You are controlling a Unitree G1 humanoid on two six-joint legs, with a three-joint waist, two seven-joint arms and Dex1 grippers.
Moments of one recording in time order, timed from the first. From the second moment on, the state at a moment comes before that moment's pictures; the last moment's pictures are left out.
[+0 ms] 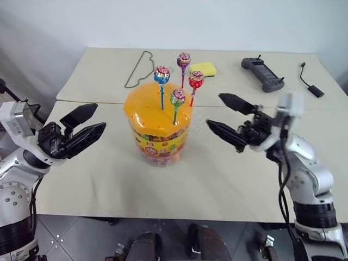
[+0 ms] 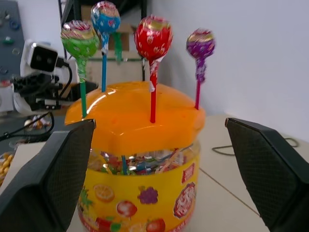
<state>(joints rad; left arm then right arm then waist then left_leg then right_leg) -0.24 0.66 0.55 -0.23 -1.06 0.59 -0.92 -0.49 -0.52 -0.07 -0.24 0.78 0.30 0.86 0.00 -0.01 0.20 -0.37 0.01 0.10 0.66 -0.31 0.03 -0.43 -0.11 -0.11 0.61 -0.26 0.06</state>
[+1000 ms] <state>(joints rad) -0.25 0.83 0.51 -0.31 -1.12 0.61 -1.02 -0.70 -0.59 -0.27 -0.07 0.96 0.52 0.94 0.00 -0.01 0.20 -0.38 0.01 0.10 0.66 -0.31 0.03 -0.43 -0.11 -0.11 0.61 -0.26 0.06</state>
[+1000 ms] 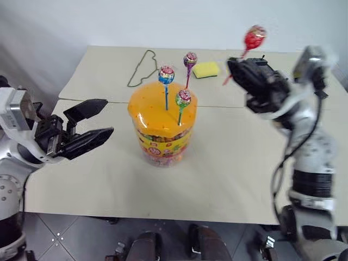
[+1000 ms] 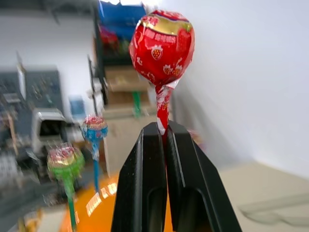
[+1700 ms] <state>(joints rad) -0.23 0.79 0.45 -0.33 -1.04 0.54 -1.11 -0.28 -0.98 -0.21 0.26 0.48 0.27 1.16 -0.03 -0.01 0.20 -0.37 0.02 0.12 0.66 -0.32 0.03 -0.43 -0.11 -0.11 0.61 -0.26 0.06</state>
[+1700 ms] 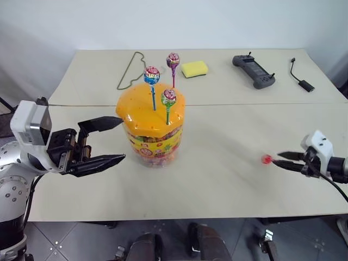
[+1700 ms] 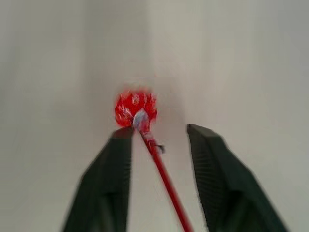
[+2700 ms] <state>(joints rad) -0.18 0.70 0.49 -0.30 -1.11 0.59 -1.02 -0.79 -0.46 0.12 -0.19 0.67 0.48 1.10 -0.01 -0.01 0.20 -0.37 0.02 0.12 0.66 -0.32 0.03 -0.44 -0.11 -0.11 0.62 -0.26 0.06</state>
